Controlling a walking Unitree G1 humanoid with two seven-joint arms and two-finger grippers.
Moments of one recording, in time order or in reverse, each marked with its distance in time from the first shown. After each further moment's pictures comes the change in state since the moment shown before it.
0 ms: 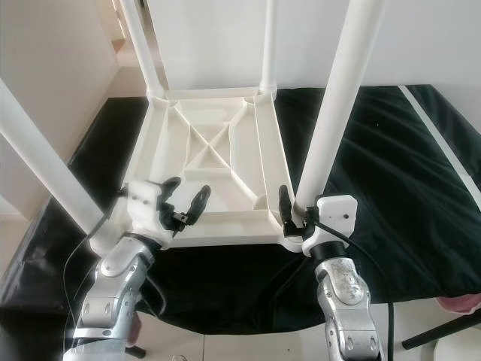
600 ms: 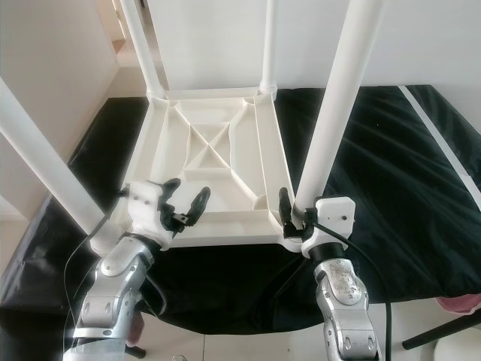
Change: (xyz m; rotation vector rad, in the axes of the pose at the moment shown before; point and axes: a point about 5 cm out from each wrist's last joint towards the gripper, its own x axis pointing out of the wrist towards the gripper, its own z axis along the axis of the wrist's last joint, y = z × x) left arm 0.000 0.002 0.000 0.013 0.013 0.008; right arm 0.001 0.000 -0.005 0.005 0.010 -0.009
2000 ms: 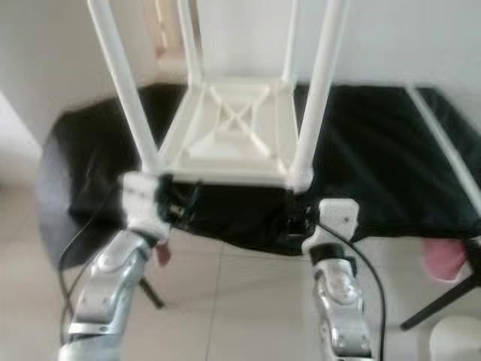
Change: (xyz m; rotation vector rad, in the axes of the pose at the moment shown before) left arm 0.007 0.005 0.016 0.010 -0.052 0.084; right arm 0.007 -0.008 -0.001 -0.013 -0.009 -0.091
